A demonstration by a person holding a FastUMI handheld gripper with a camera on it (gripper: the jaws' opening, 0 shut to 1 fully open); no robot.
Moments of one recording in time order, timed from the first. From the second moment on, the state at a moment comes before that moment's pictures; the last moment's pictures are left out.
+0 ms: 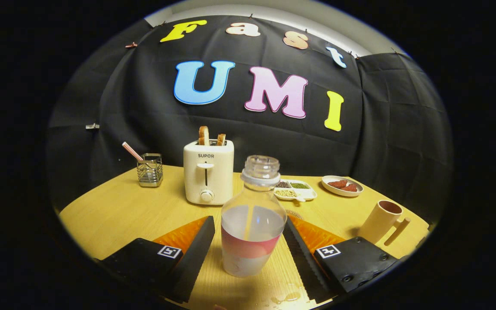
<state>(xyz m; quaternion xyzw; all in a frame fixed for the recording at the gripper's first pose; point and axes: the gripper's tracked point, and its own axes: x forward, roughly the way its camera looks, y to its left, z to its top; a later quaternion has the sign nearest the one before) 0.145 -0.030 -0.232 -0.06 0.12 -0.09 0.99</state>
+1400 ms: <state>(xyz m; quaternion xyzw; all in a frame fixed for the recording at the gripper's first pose) 0.143 -0.066 -0.177 0.13 0.12 -0.08 0.98</state>
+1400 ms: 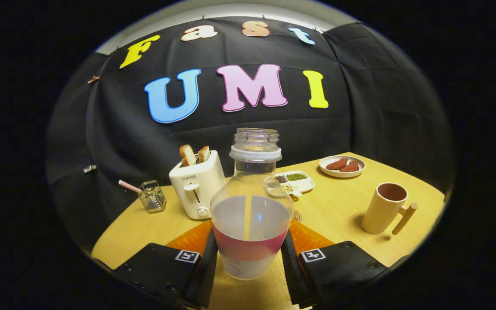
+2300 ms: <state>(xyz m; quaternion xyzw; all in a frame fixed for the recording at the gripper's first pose) 0.144 -0.159 -0.154 0.54 0.17 -0.10 0.82</state>
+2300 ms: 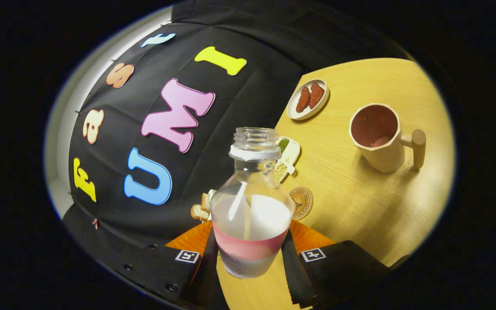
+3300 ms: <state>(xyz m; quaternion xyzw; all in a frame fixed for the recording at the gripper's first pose) 0.155 -0.233 -0.197 0.76 0.16 -0.18 0.60</state>
